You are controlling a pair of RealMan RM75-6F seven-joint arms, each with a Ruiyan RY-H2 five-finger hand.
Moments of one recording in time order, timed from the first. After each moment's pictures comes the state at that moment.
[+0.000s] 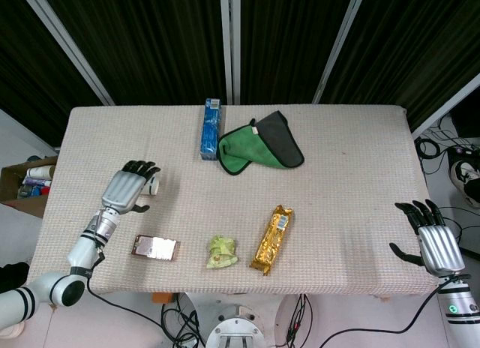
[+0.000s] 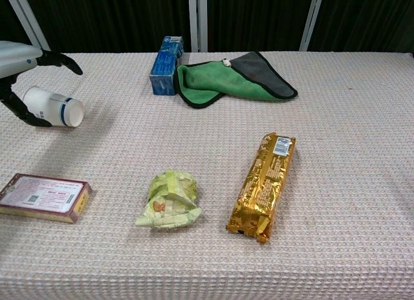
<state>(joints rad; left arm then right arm) -0.55 -1.39 -0.20 -1.47 1.25 0.92 0.33 0.12 -1.18 0.02 -1.46 -1.57 1.44 0.16</state>
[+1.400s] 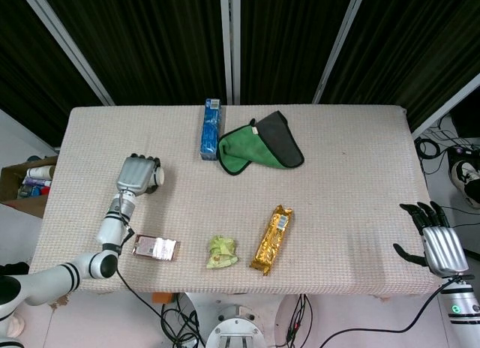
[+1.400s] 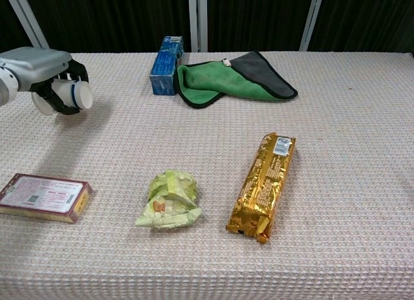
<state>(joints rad) -0.72 -1.62 -0.21 -1.17 0.99 0.94 0.40 0.11 -1.19 0.02 -1.44 -1.54 1.43 0.18</state>
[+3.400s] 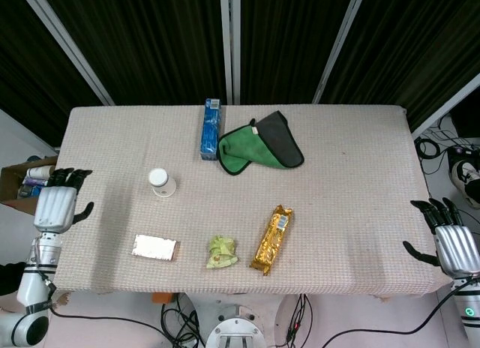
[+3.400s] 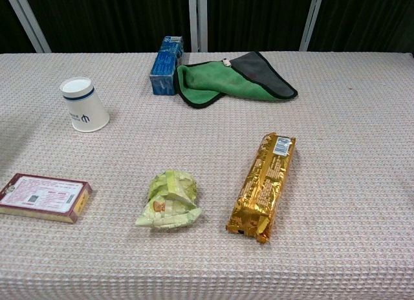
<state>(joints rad) -0.27 -1.30 -0.08 -1.45 1.31 1.40 0.17 0.10 -1.14 0.03 -1.44 -1.57 1.48 0.22</state>
